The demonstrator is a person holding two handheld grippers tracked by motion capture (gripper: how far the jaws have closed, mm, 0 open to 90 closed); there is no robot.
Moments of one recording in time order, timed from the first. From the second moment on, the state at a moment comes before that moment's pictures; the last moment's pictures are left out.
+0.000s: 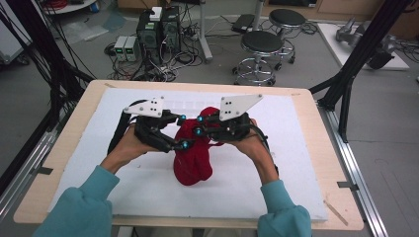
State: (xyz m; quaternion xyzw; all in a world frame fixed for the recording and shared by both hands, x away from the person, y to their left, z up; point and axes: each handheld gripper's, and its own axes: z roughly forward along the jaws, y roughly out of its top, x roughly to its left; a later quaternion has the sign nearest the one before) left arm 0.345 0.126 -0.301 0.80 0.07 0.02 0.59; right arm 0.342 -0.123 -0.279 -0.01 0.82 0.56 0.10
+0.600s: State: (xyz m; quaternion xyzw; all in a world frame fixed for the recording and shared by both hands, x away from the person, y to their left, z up) left arm 0.339 0.132 -0.296 0.81 0.08 0.05 0.58; right arm 0.345 -0.124 -0.279 0.03 0.80 0.58 0.12
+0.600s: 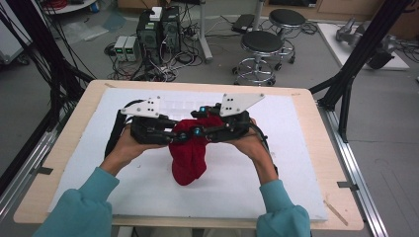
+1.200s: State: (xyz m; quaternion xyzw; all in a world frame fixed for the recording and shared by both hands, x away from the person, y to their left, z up) left arm 0.345 0.142 -0.288 0.80 0.13 0.10 0.58; right arm 0.339 -0.139 -0.276 0.11 0.77 0.61 0.14
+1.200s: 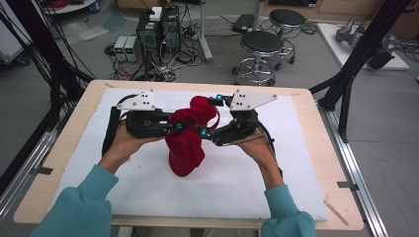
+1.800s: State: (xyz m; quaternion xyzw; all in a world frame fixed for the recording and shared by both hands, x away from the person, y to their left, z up) left arm 0.361 0.141 -0.265 0.78 0.17 0.12 0.59; right arm 0.307 -0.150 -0.293 0.15 0.76 0.61 0.16
